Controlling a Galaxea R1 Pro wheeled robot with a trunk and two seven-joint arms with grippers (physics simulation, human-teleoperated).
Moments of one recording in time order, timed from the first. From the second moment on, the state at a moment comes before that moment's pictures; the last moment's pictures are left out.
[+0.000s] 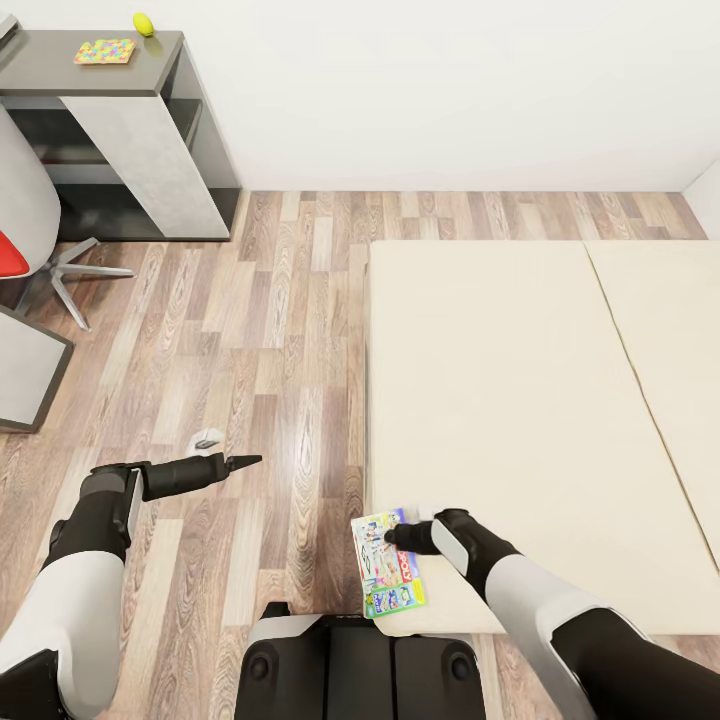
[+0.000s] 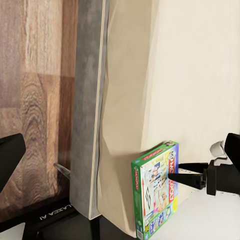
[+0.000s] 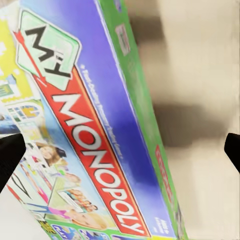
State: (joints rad) left arm -0.83 0.10 0.53 -0.85 -0.38 0.73 -1.17; right arm -0.90 0.11 0.33 -0.24 -0.47 0.47 0.02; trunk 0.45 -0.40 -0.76
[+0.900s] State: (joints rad) left arm -0.83 0.10 0.53 -0.85 -0.38 0.73 -1.16; right arm -0.83 0.06 0.33 -0.44 -0.47 0.49 0.07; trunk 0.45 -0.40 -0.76
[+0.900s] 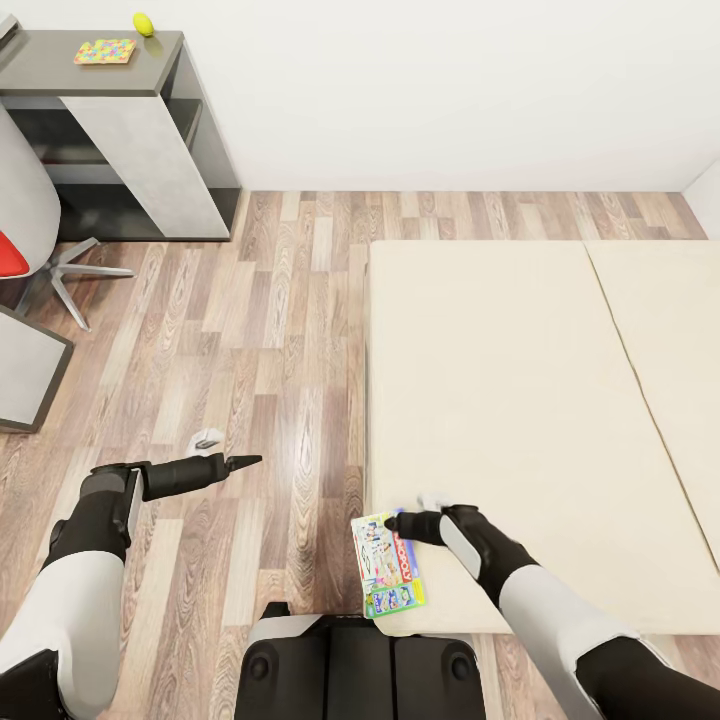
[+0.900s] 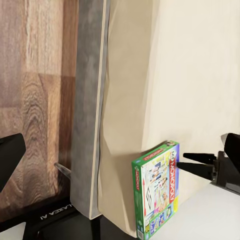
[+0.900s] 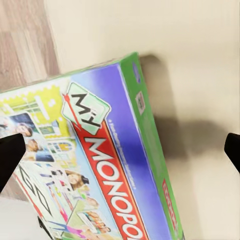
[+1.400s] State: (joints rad) left arm -0.83 0.10 0.53 -0.85 -0.38 0.73 -1.16; right arm -0.69 0.02 0.31 -0.76 -0.47 0.57 0.07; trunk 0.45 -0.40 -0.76
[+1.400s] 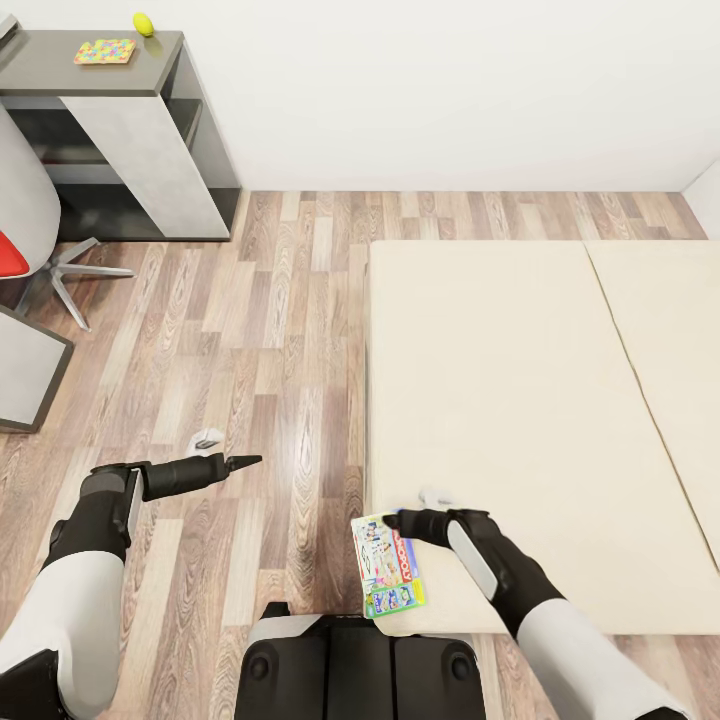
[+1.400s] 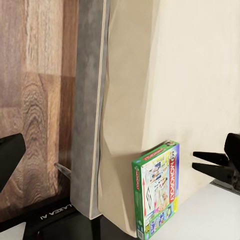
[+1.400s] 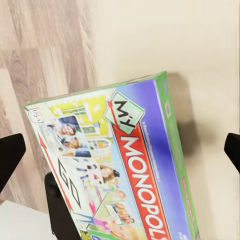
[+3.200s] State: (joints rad) left arm -0.83 0.10 0.53 -0.85 -0.38 0.73 -1.16; right arm -0.65 0.01 0.21 -0.84 -0.46 0.58 0.06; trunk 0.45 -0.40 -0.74
